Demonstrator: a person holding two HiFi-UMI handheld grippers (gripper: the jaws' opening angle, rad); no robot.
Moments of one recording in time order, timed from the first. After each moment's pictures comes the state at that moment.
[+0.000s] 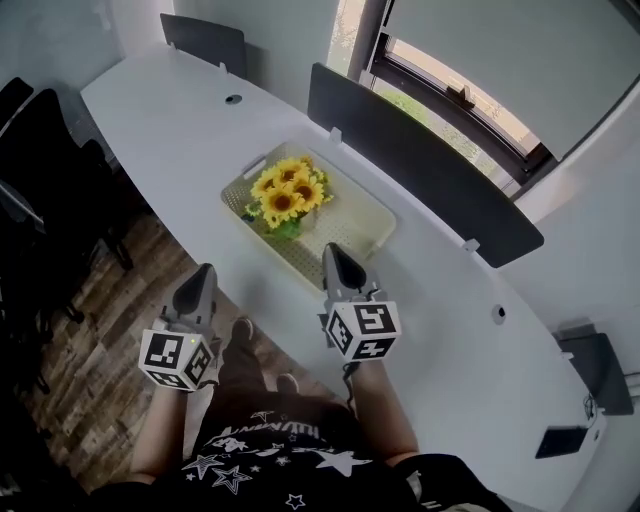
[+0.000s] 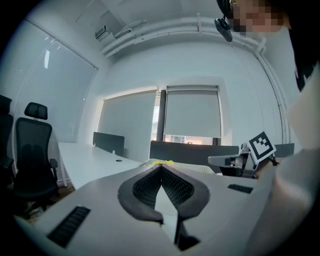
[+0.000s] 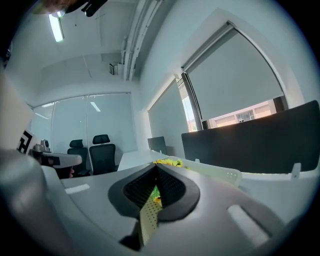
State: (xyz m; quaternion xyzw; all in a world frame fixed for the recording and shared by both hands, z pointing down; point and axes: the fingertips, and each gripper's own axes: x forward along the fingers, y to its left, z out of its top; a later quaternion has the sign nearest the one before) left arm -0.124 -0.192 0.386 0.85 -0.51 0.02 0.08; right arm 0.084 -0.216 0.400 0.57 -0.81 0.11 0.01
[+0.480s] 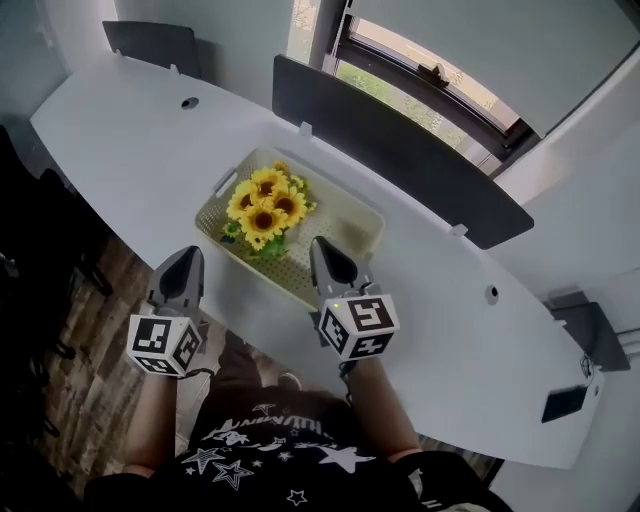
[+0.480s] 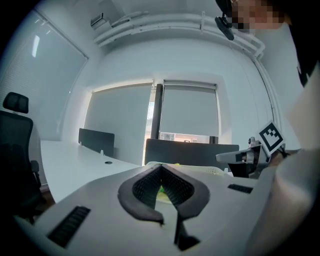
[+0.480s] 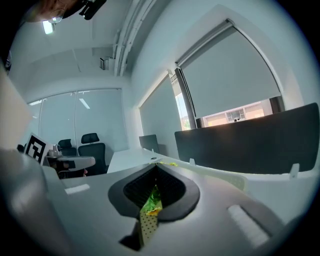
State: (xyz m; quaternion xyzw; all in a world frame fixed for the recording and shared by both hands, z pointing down) left arm -0.118 -0.299 0.392 0.89 -0.45 0.03 0.08; right arm 0.082 -0.267 0.395 0.61 -0.78 0.13 0.02
